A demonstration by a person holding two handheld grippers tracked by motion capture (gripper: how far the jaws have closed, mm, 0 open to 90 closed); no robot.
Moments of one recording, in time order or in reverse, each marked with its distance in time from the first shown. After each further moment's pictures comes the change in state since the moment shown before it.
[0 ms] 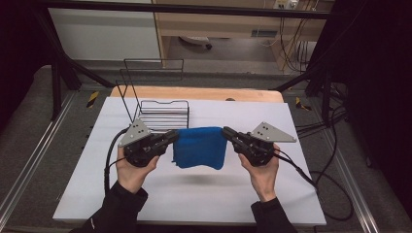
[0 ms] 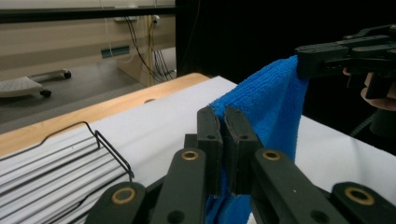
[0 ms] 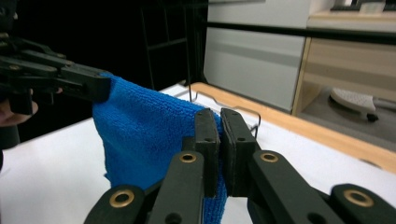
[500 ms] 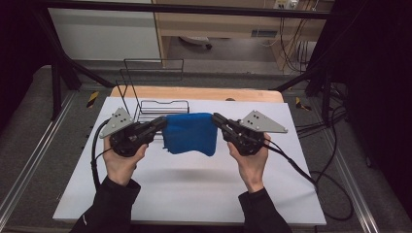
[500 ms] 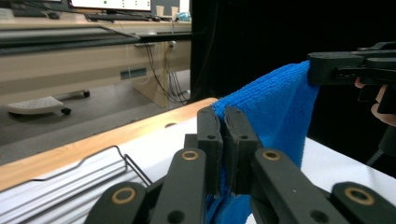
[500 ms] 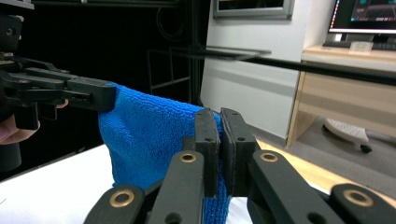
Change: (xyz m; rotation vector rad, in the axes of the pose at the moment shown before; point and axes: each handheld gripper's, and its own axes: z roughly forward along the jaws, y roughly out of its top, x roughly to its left) left arm 0.024 0.022 -0.020 -0.096 0.058 -0.007; right arm 0.015 0.033 0.023 -0.084 -0.015 -0.045
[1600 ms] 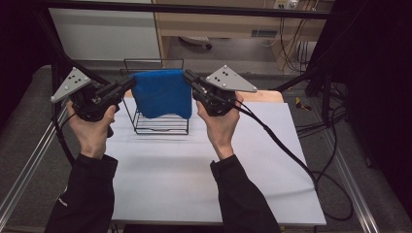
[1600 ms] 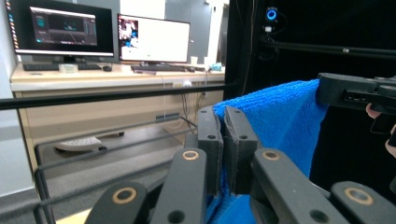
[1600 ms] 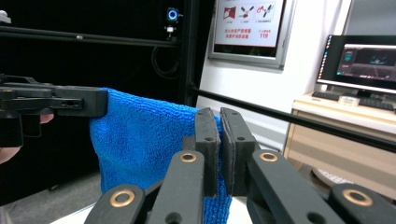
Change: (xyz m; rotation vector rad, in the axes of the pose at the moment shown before) left arm 0.056 0.069 -0.028 -0.176 0.114 -0.007; right arm 0.019 0.083 0.074 -0.131 -0.040 -0.085
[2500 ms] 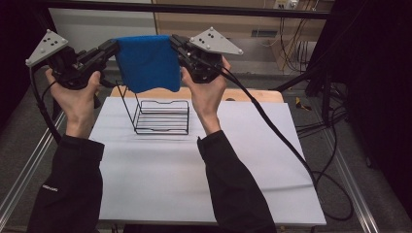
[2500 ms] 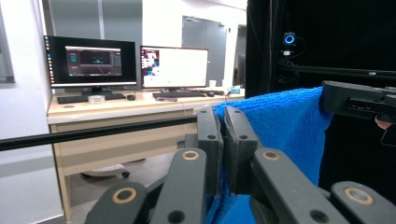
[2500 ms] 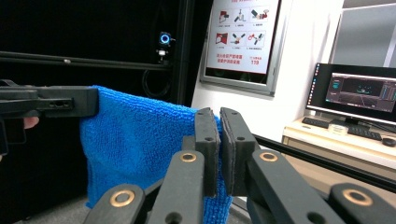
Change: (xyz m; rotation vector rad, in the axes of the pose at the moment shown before) left arm 0.029 0.060 0.011 -0.078 0.073 0.051; right arm -0.007 0.052 0.050 -0.061 -0.028 -0.023
